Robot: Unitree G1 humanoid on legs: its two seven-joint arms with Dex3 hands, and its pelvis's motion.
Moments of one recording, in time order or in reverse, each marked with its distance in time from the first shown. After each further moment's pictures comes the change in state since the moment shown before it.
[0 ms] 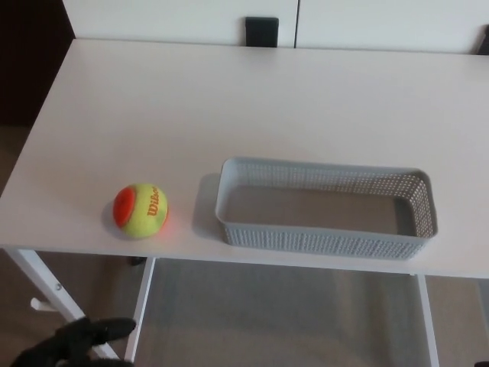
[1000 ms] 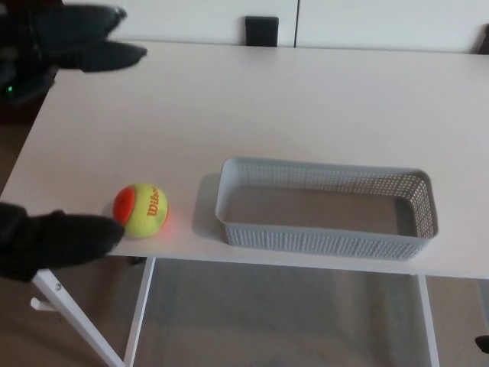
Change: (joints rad) left_arm -0.473 0.153 0.245 -0.729 -0.285 0.098 0.111; right_arm -0.089 -0.024 0.001 0.025 -0.002 0.025 0.006
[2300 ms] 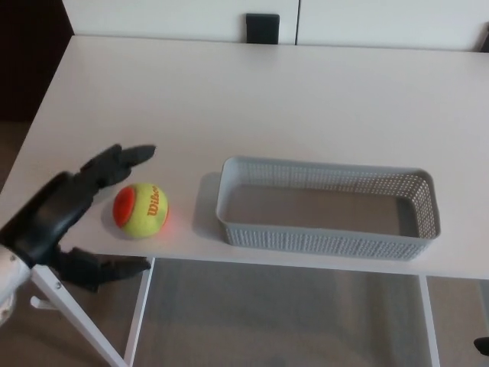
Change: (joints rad) left_arm -0.033 0.085 -0.423 0.728 0.587 -0.028 0.045; right_arm -0.011 -0.004 0.022 0.022 -0.006 0.024 0.000
